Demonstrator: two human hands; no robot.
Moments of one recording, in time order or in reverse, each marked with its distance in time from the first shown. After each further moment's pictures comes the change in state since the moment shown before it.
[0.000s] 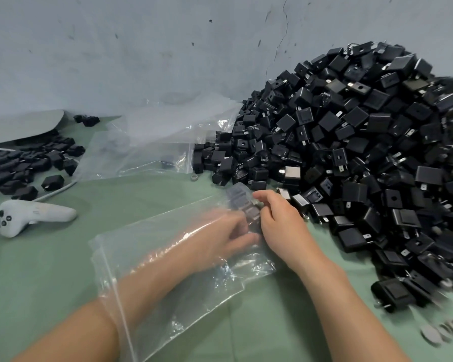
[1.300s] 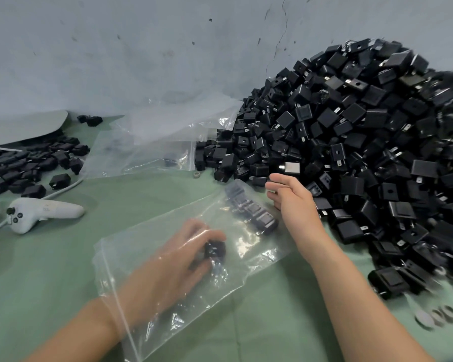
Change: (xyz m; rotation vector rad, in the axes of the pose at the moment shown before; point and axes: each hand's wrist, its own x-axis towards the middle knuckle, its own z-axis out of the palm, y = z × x) left_hand -0.068 -0.035 0.004 -0.174 0.071 -0.164; right_hand 0.008 -0.009 -0.013 0.593 0.121 0.211
